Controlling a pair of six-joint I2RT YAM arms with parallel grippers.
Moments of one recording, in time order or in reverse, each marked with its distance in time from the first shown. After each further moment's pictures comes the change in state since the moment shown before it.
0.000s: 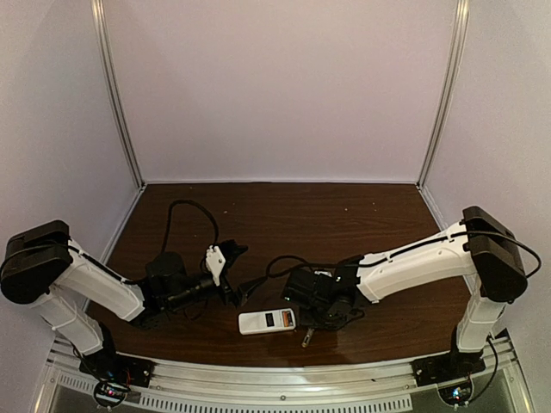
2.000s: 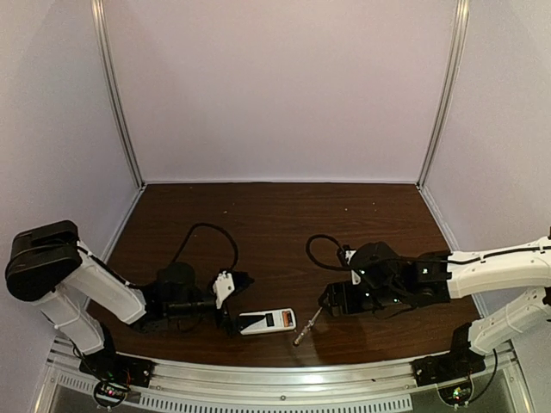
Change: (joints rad) left arm 0.000 0.064 -0.038 -0.180 0.238 0.042; right arm -0.124 -0.567 -0.399 0.286 -0.140 -0.433
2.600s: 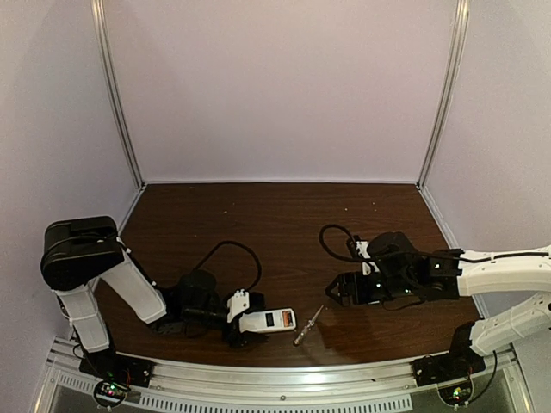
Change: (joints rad) left arm 0.000 0.224 0.076 -0.031 0.165 0.042; right arm -0.111 -0.080 -0.062 0.071 -0.081 -0.101
